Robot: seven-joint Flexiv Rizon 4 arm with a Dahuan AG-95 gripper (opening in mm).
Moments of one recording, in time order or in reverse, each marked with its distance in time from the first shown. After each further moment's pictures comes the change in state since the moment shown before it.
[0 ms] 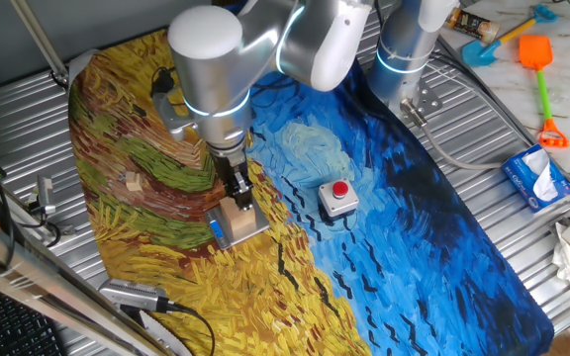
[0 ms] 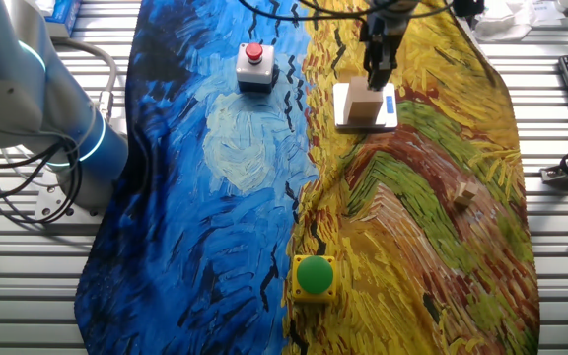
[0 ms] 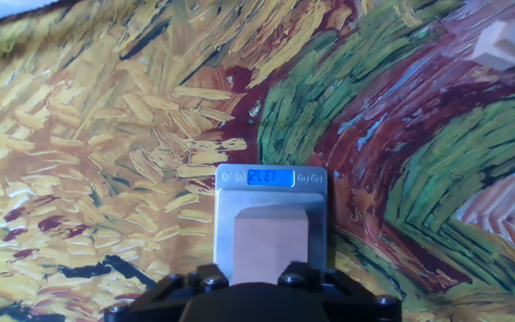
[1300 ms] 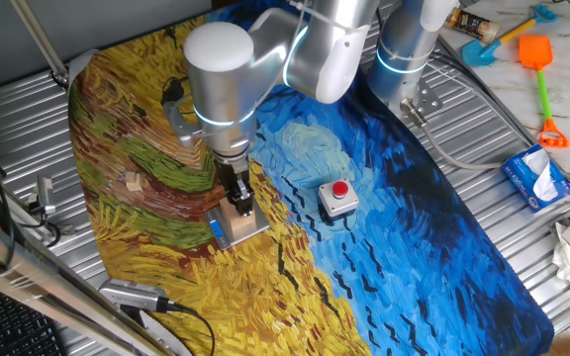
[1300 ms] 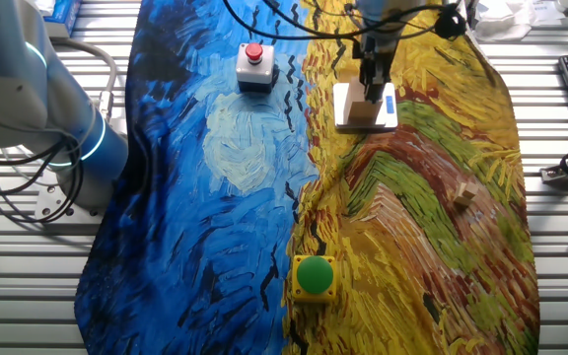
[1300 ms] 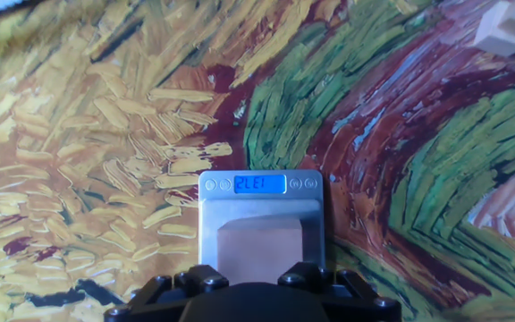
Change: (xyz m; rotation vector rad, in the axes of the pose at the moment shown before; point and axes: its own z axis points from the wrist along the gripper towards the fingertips) arm 0.000 -0.006 0.032 -0.004 -0.049 0.010
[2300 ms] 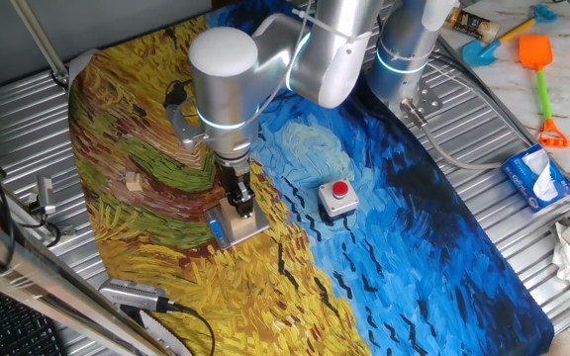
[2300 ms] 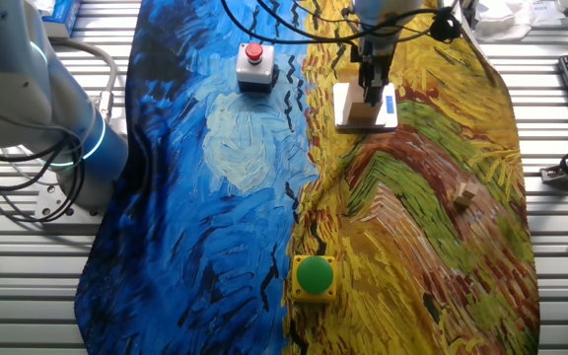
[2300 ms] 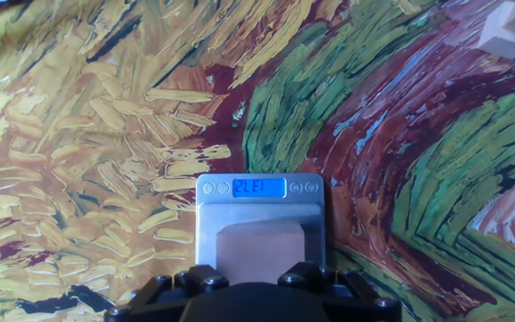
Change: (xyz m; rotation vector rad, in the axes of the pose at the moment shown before) arm 0.001 -0.004 0.004 0.005 -0.009 -0.008
